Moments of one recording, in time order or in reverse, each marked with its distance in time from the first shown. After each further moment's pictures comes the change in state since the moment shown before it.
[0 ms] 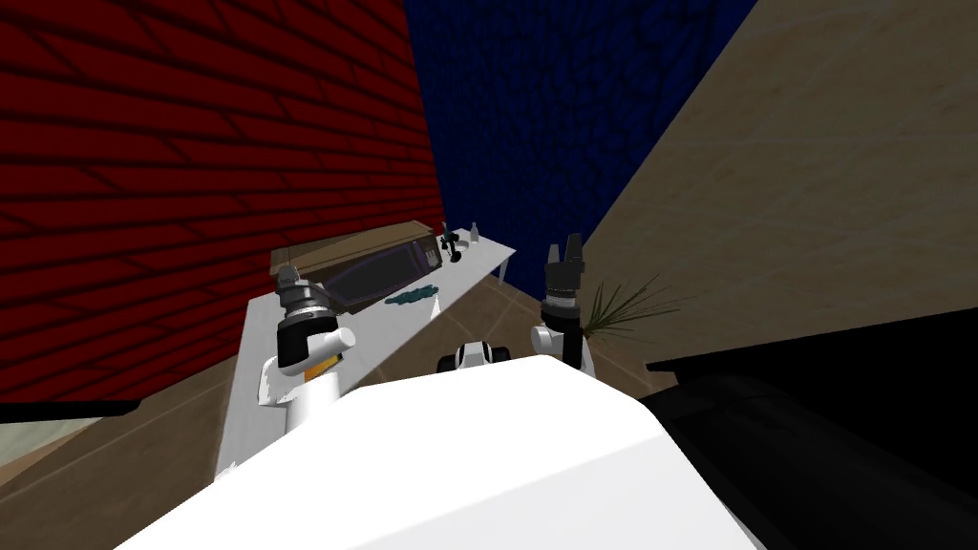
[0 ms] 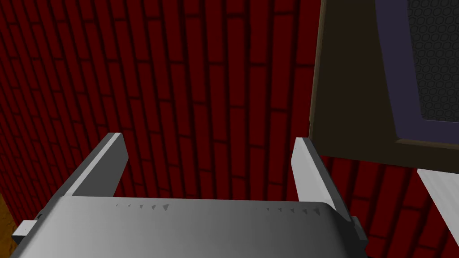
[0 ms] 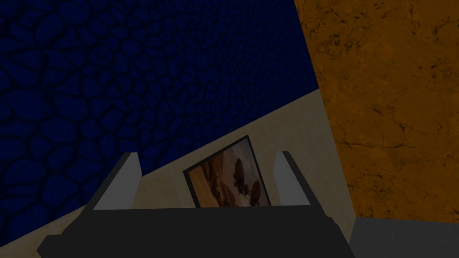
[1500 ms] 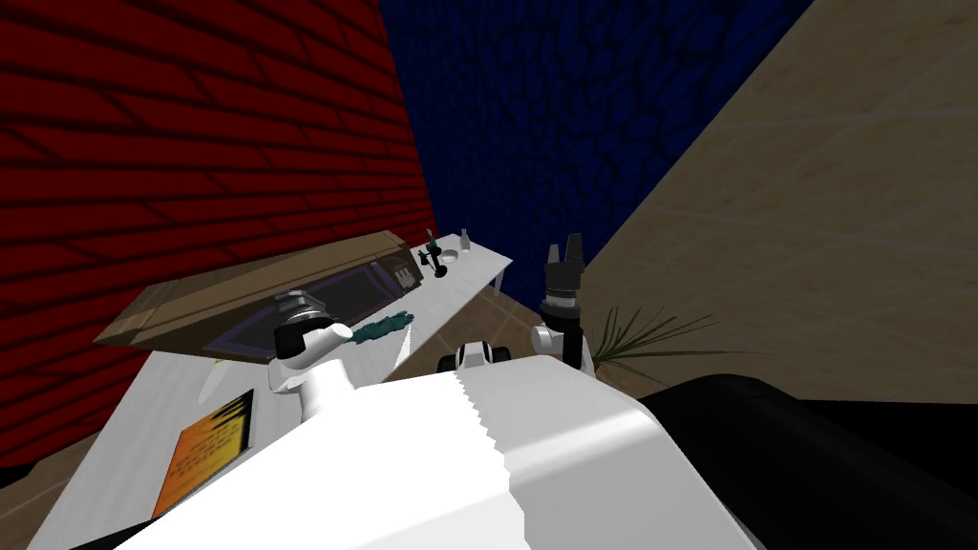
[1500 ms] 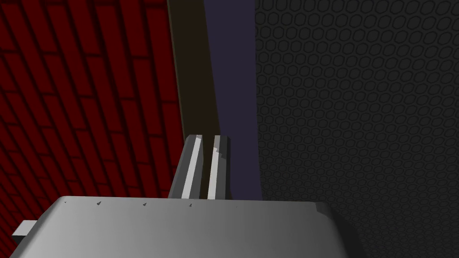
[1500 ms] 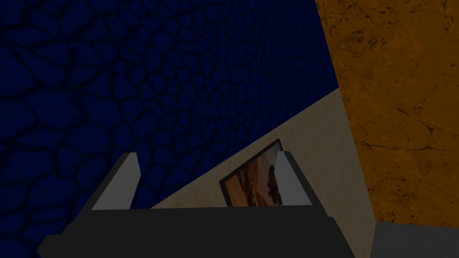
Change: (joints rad) left arm -0.180 -0.030 0.215 0.224 0.021 0.116 -0.067; right arm -0.001 0.000 0.000 0.000 0.000 0.000 0.000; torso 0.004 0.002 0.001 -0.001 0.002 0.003
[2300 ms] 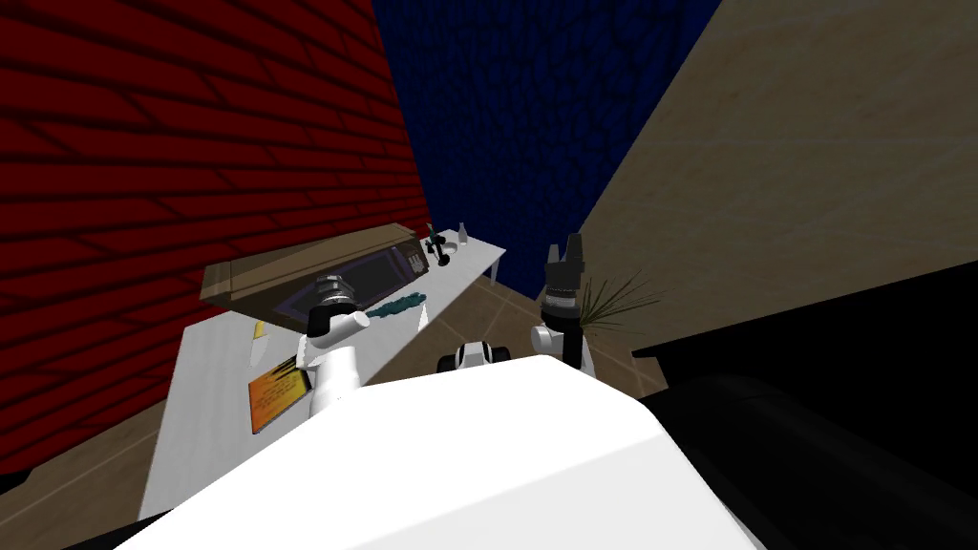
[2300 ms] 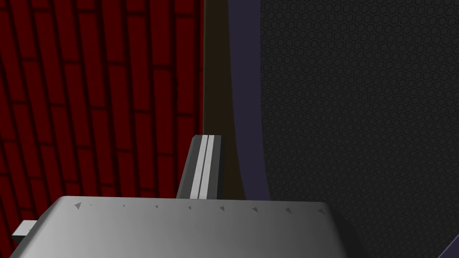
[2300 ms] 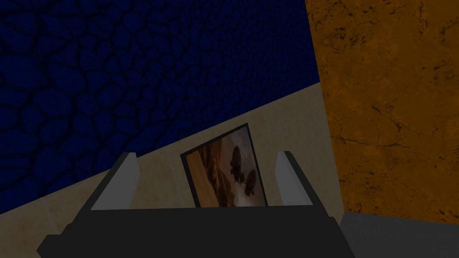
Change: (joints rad) left arm -0.031 0.057 -0.190 0.057 0.024 -0.001 0.041; right arm 0.000 0.000 0.000 0.000 0.000 0.000 0.000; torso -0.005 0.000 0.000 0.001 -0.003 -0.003
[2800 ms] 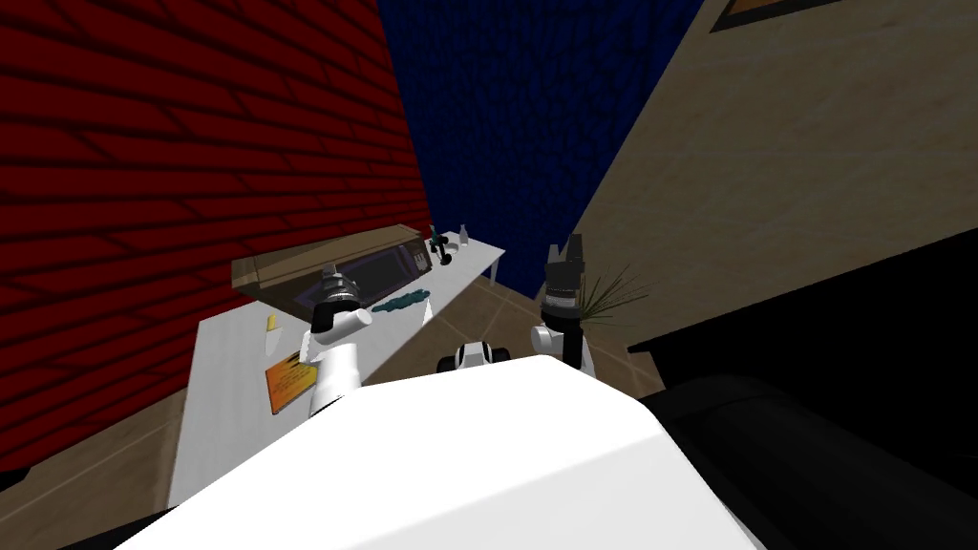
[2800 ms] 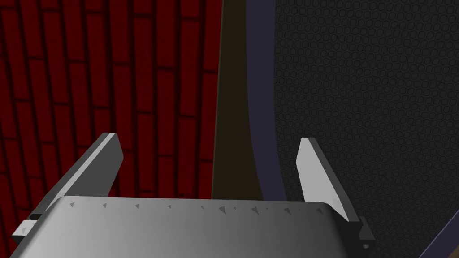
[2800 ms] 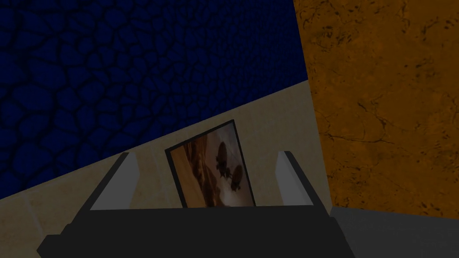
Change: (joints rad) left arm -0.017 0.020 -0.030 0.026 0.004 0.004 0.008; right arm 0.001 0.000 0.000 0.000 0.000 0.000 0.000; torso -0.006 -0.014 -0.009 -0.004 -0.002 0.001
